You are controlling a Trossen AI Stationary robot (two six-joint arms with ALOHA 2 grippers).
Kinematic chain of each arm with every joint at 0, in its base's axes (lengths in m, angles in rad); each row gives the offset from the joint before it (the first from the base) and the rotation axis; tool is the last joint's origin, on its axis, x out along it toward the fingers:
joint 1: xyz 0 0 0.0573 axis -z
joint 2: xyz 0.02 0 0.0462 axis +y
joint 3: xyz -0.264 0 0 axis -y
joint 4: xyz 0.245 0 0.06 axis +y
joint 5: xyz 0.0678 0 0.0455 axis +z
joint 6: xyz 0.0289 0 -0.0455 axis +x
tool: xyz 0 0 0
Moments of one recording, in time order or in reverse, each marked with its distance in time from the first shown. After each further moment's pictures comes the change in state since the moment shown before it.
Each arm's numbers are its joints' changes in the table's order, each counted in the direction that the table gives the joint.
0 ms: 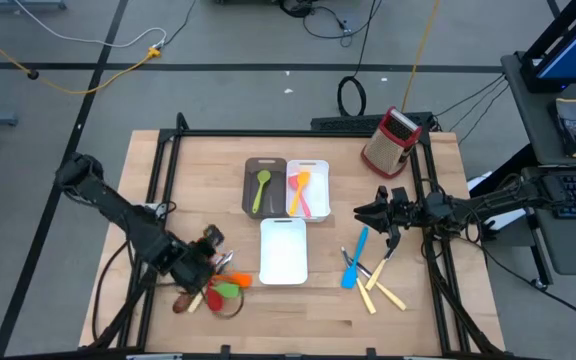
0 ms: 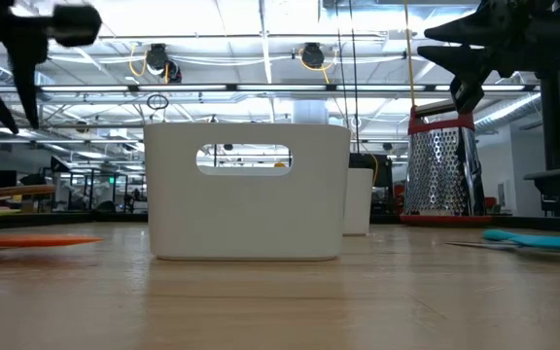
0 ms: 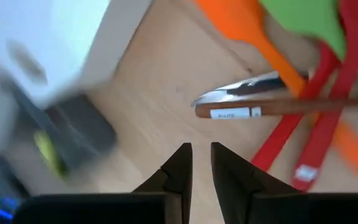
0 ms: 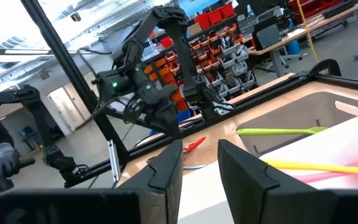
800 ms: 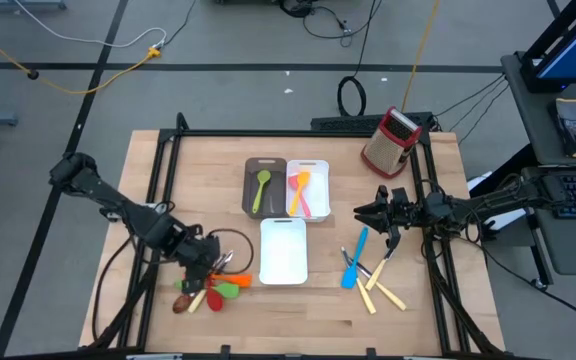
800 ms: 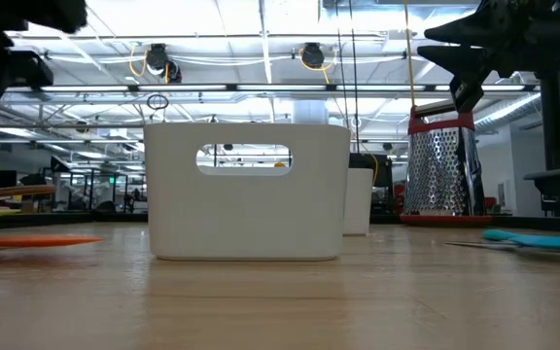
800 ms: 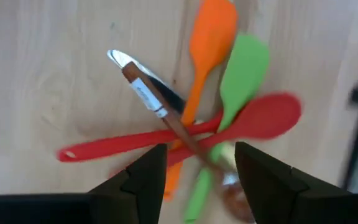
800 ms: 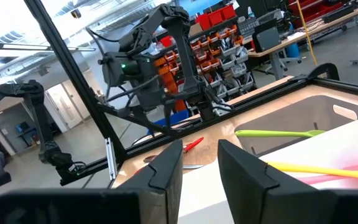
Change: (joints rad) left arm -0.123 -0.071 0.000 -0.035 -0.424 -0.919; right arm 0.000 0.000 0.000 0.001 0.000 -0.028
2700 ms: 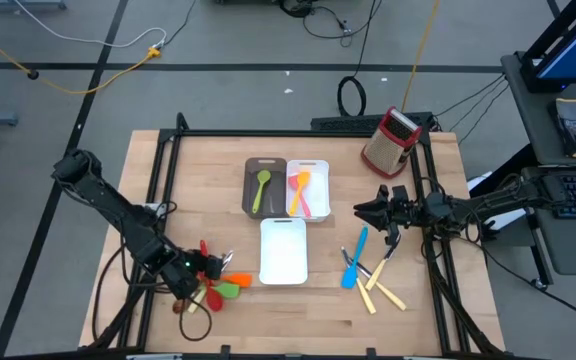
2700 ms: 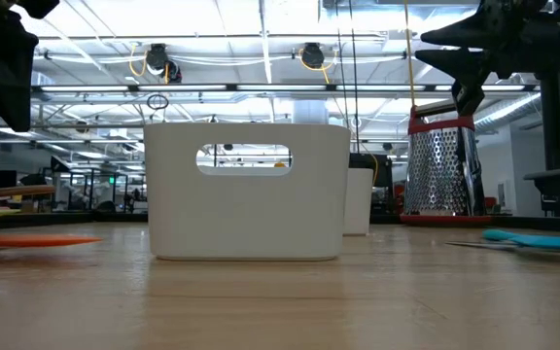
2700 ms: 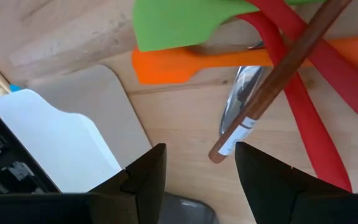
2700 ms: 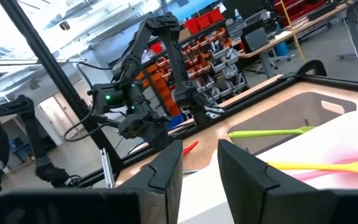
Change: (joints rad) left arm 0.216 0.001 -0.179 -0.275 0.457 1.883; right arm 0.000 0.000 0.000 0.000 -0.051 0.058
